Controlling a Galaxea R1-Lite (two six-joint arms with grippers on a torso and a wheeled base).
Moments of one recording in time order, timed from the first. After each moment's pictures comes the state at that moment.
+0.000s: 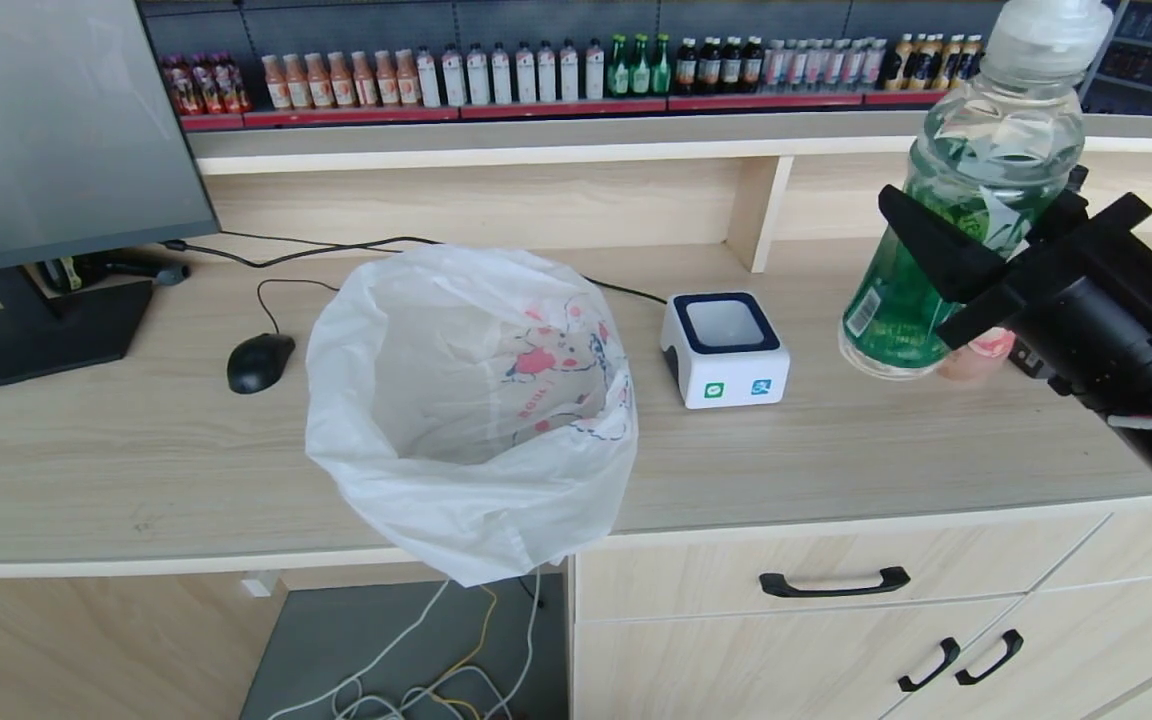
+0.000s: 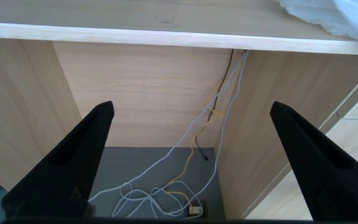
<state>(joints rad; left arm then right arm) 0.00 0.00 0.00 0.00 0.00 0.00 0.33 1.59 -0.62 -1.56 0.26 -0.24</state>
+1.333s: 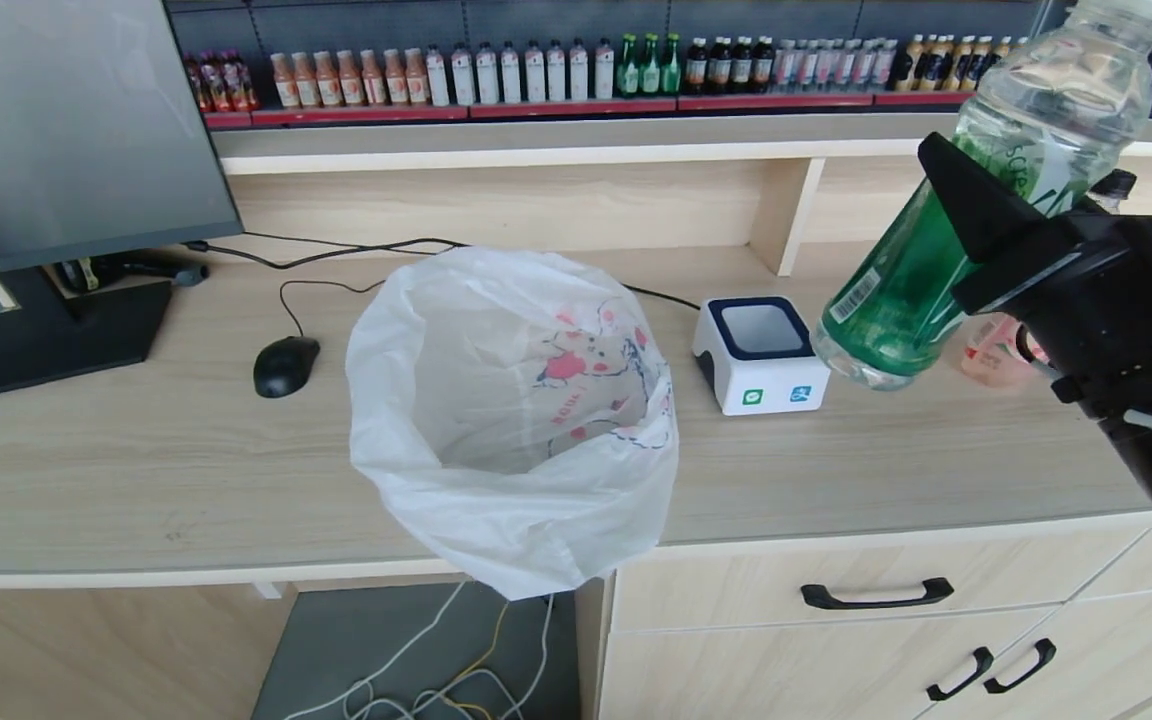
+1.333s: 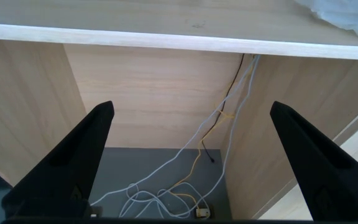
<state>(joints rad) 0.00 0.00 0.00 0.00 0.00 0.00 0.49 1.53 -0.59 -1.57 -0.12 -0.01</state>
